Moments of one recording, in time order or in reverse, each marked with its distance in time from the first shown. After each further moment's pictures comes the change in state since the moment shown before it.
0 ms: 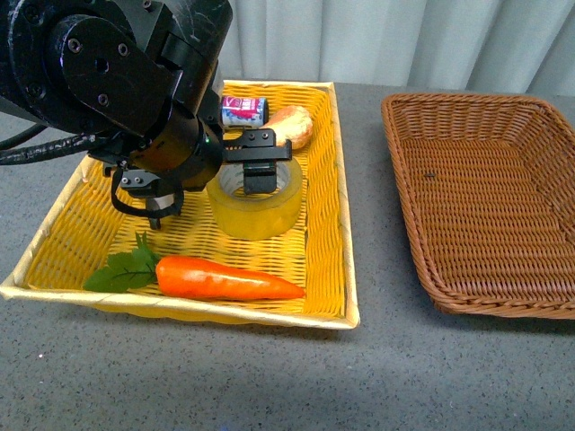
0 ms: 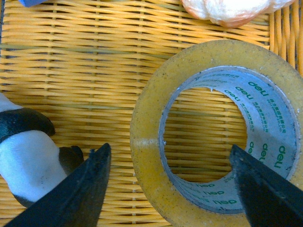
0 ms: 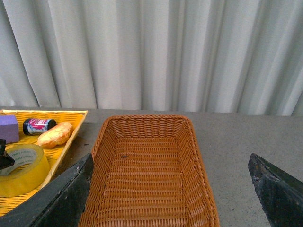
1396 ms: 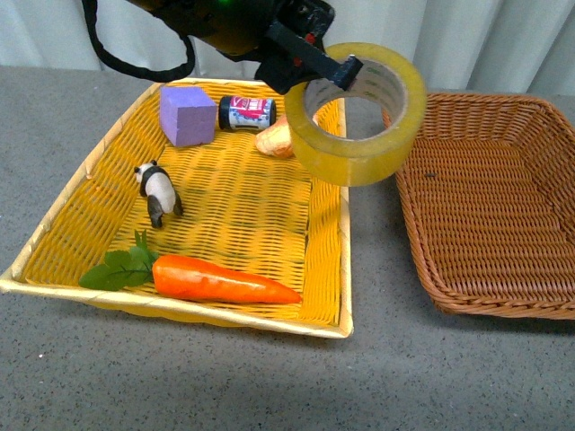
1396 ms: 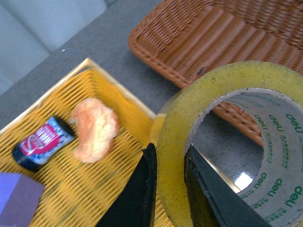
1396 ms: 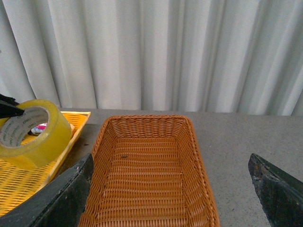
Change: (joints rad) left arm -0.044 -0.245 0.053 -0.014 0.406 0.713; right arm 0.000 0.000 0.000 0.000 0.000 0.000
